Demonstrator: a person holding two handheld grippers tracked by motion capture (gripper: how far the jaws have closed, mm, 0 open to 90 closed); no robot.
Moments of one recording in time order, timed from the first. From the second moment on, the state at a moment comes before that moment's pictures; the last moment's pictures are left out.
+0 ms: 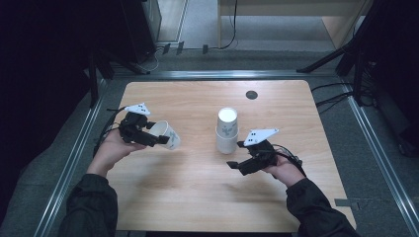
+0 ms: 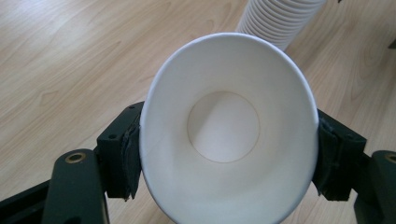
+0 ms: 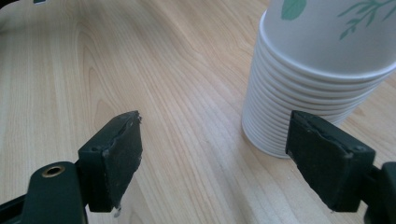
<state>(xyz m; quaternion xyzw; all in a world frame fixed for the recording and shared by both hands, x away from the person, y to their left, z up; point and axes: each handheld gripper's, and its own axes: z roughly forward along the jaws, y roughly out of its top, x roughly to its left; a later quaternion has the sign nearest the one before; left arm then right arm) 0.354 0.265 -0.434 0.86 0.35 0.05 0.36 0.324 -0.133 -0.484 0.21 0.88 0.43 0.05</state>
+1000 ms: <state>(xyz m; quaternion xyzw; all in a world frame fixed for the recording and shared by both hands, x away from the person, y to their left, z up) 0.386 0.317 -0.456 0.84 0.46 0.11 0.26 0.319 -0.136 -0.491 0.21 0.88 0.41 0.07</state>
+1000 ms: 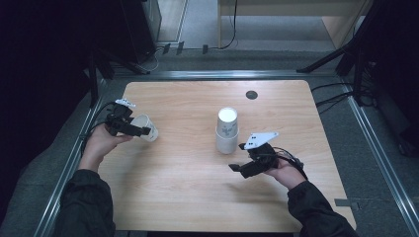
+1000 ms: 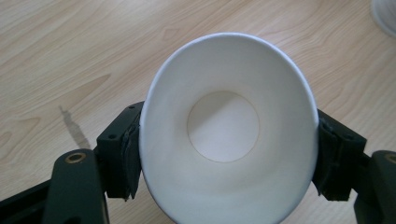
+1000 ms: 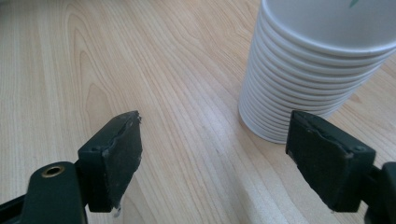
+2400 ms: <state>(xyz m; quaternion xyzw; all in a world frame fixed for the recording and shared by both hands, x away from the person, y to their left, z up) 0.397 0.309 -0.483 0.84 0.48 0.12 0.22 0.319 -0.136 -0.494 0.20 0.89 0.41 0.07</state>
